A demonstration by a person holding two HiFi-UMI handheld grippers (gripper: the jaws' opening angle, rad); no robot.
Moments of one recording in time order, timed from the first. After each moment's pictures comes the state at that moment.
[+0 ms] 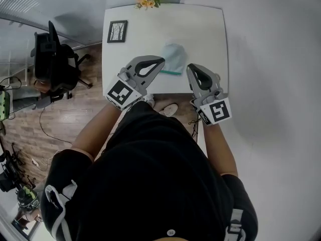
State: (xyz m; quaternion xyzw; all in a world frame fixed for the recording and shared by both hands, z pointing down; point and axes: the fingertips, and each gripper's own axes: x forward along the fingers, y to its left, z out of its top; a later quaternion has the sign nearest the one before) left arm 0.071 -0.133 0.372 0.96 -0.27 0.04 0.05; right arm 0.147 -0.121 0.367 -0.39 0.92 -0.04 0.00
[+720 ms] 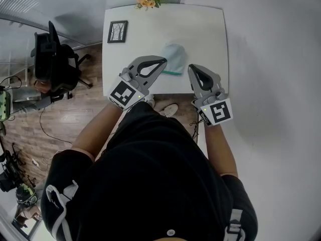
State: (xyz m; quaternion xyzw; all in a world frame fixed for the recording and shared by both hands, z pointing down) left arm 0.077 -0.132 0.370 0.96 -0.26 0.06 0.02; right arm 0.148 -0.121 0.362 -0.39 0.92 -0.04 -0.03
